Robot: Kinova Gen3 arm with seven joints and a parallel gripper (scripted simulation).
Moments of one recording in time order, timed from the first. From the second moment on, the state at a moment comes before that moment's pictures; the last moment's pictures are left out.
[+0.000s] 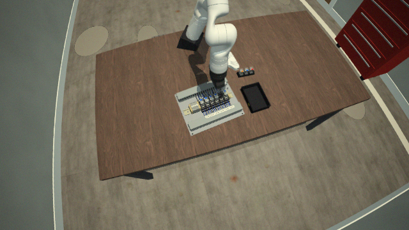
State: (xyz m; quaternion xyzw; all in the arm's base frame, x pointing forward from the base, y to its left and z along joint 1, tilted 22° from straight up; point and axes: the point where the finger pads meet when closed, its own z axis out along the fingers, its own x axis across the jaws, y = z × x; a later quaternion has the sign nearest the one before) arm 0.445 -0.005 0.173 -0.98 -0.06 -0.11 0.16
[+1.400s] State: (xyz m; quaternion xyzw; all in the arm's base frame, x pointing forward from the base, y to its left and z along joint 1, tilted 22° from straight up) arm 0.447 0.001 0.161 -0.98 -0.06 -0.11 0.15
